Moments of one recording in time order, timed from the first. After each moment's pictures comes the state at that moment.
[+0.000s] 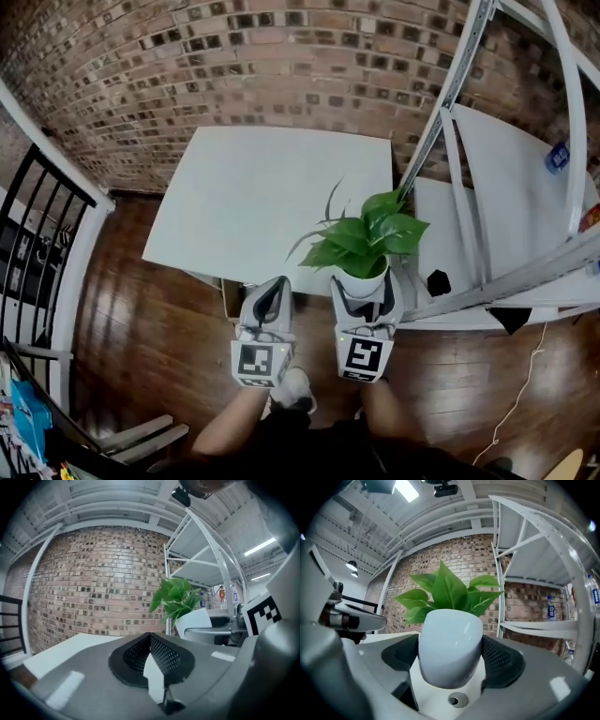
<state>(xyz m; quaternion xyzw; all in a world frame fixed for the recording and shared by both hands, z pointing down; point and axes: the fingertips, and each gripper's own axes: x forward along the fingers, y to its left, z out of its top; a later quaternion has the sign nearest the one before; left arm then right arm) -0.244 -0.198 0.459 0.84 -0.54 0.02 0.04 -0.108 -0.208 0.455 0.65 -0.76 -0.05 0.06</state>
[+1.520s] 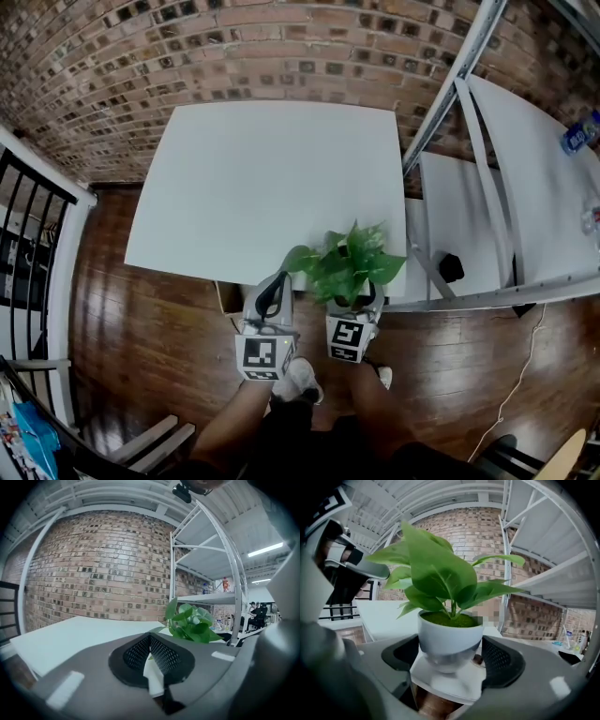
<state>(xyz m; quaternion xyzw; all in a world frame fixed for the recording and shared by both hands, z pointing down) -0.258 -0.243 0.562 0.85 -0.52 0.04 0.09 -0.129 -0.253 0.653 0.66 -0.73 0.03 0.17</state>
